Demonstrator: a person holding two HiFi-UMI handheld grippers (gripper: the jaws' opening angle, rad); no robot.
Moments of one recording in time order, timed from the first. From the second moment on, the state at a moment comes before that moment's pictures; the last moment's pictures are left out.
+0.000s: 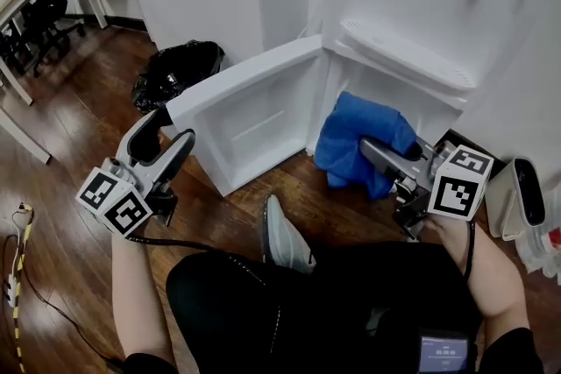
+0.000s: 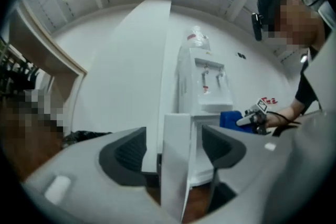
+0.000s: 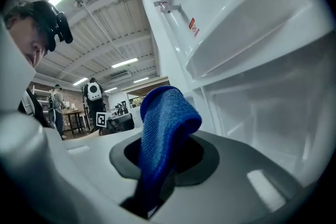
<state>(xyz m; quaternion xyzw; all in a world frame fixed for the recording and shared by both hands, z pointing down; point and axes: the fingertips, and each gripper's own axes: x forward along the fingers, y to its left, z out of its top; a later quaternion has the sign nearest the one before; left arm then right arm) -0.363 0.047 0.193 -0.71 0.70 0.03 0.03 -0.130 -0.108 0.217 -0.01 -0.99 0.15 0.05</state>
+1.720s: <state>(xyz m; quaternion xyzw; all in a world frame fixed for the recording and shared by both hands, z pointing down) -0.289 0.042 0.218 -0.65 0.76 -0.05 0.04 -0.252 0.098 0.150 -0.21 -0.92 -0.17 0.29</state>
